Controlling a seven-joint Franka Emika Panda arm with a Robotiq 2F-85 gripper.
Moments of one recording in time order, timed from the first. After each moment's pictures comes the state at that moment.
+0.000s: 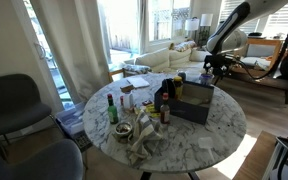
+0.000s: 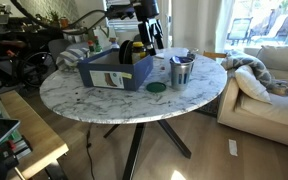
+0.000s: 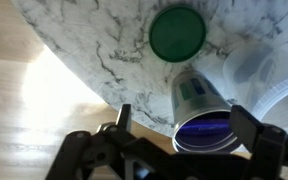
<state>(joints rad) -0.27 0.26 -0.36 -2.13 -0.08 2.61 0.75</state>
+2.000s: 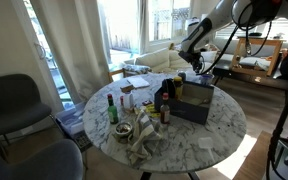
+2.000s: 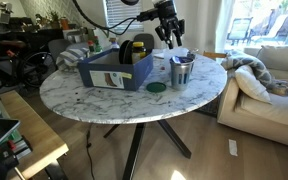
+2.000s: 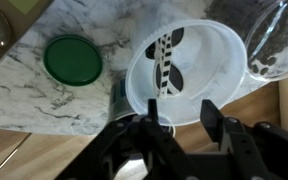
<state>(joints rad) -0.12 0.63 -0.42 -1.57 -0.09 2.32 1.62</state>
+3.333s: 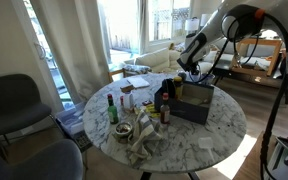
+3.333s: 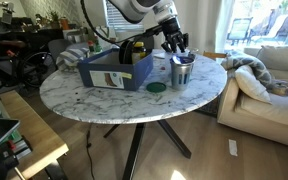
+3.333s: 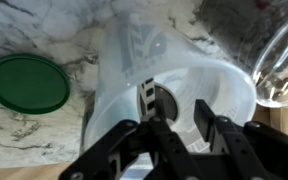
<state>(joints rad) -0.13 0.77 -0.43 -1.52 -0.10 2.48 1.71</state>
